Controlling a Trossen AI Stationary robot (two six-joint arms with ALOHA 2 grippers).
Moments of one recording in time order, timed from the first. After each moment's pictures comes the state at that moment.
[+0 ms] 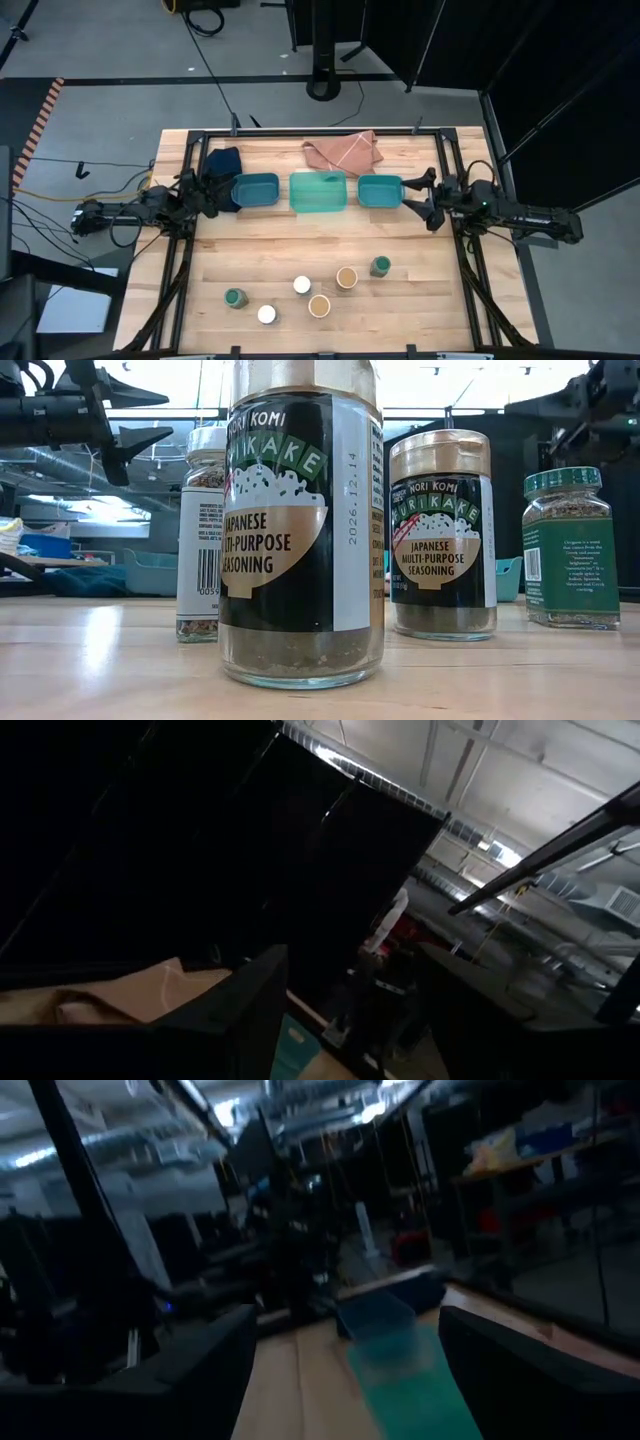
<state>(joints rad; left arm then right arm) -0.02 0.02 0.01 0.38 -0.46 -0.51 -0.19 0.07 0.01 0.25 -0.02 0.29</state>
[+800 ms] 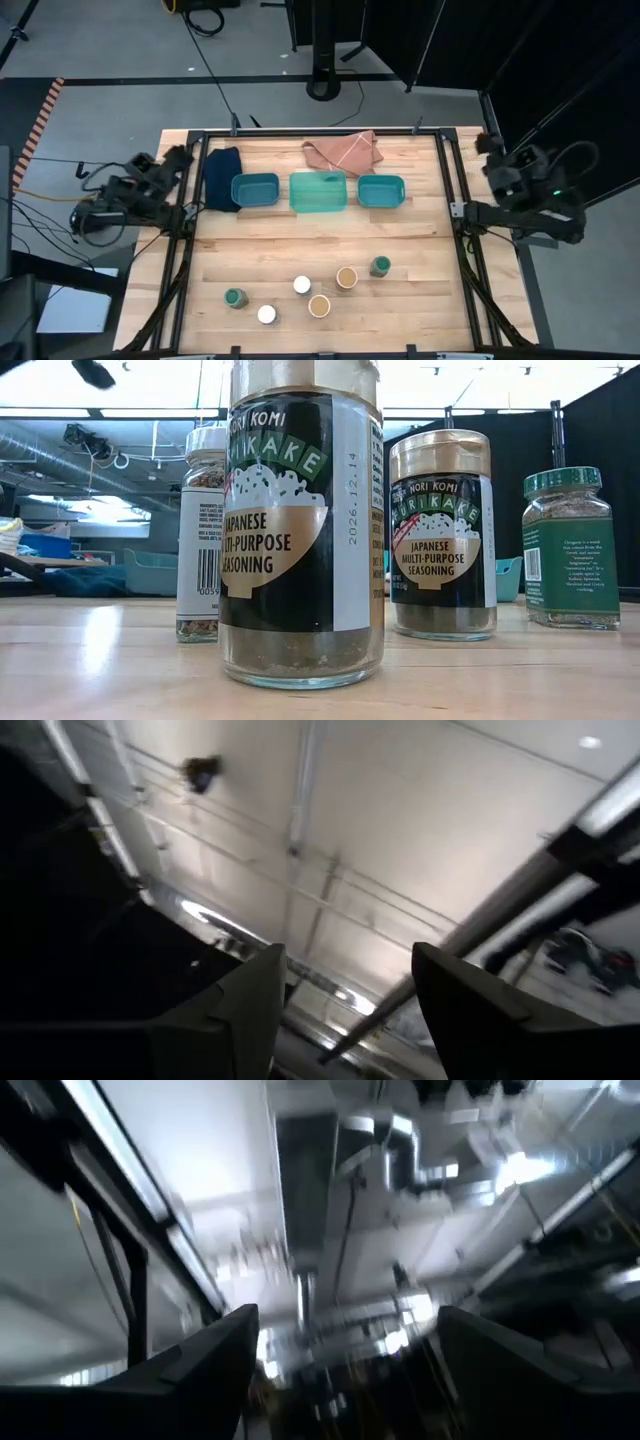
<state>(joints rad) -0.02 0.05 0.25 0.74 -0.30 -0.39 -0.18 0.09 0.49 0.36 0.06 0.27</state>
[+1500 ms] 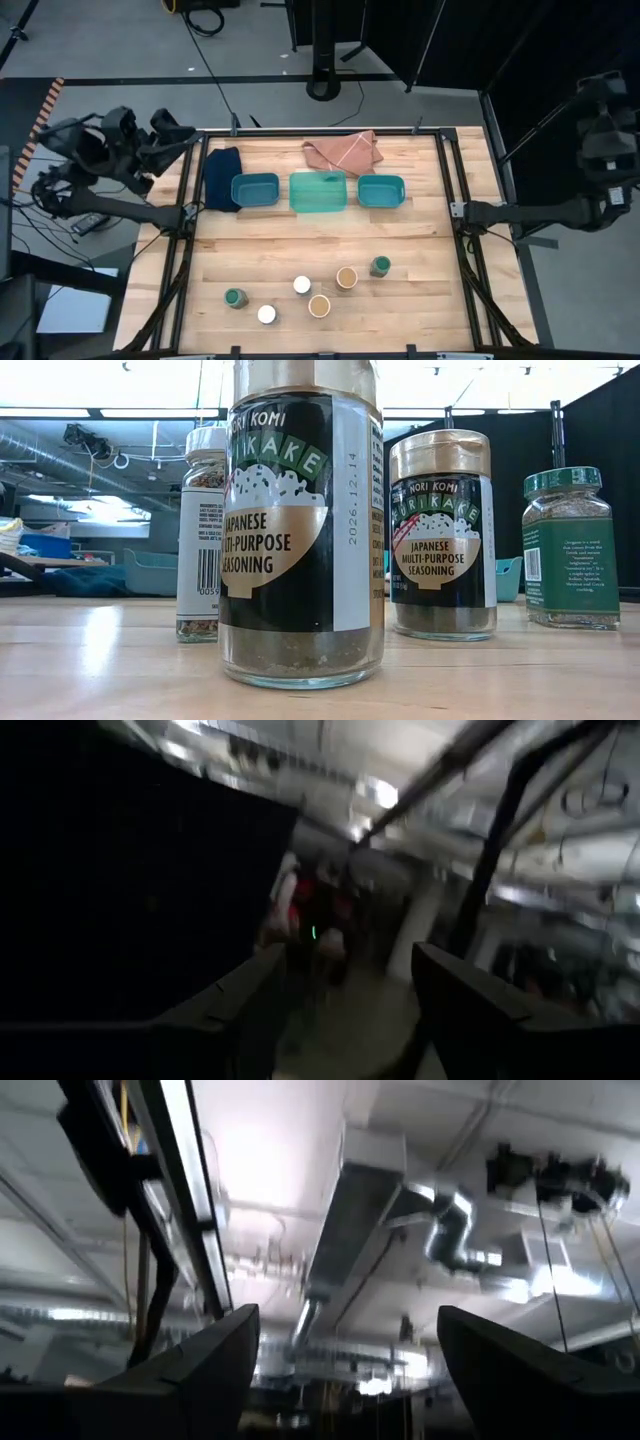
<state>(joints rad) -0.02 0.66 1.28 -0.30 -0.11 -0.34 -0.19 0.51 1.37 -0.05 -0.08 -0.04</state>
